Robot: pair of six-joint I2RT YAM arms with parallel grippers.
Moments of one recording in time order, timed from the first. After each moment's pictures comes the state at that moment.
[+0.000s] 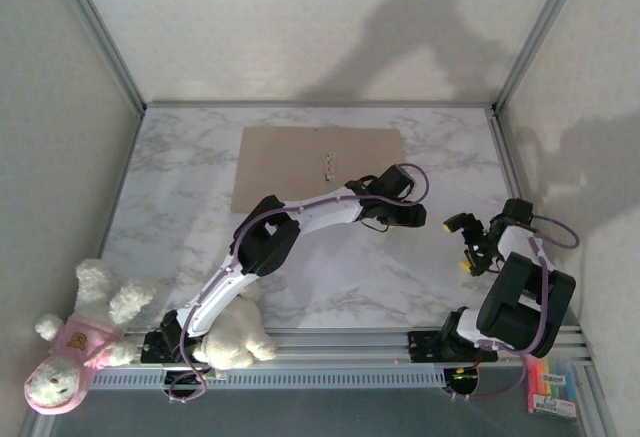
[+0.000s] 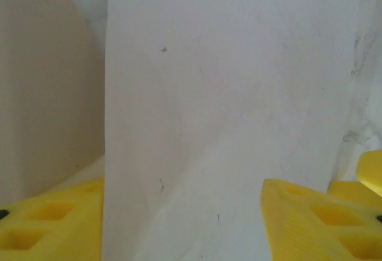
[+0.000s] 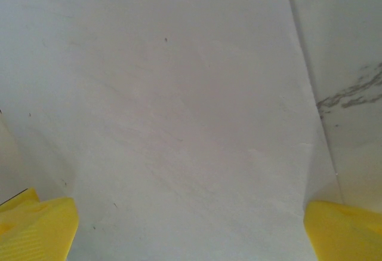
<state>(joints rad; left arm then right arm) -0.92 2.50 2.05 -0.41 0.27 -0.74 -0.44 1.34 0.62 -0.58 -0.45 0.56</state>
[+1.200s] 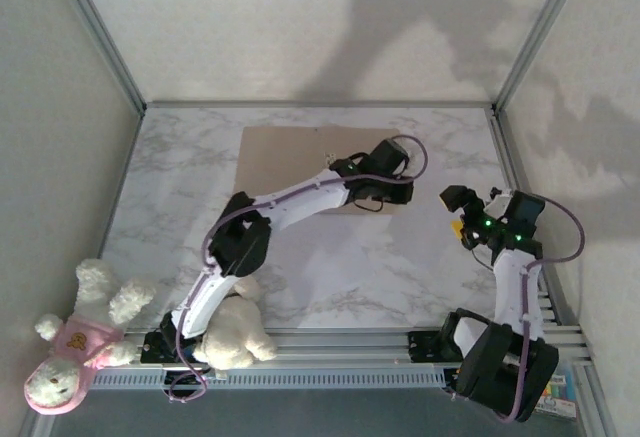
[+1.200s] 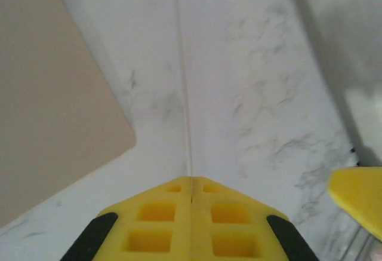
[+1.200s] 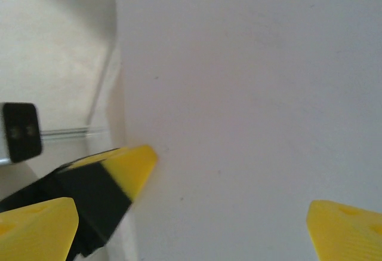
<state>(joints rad) -0.90 2.25 2.05 -0.54 0.16 -0.61 -0.38 0.96 0.63 -0.44 -0.81 0.67</state>
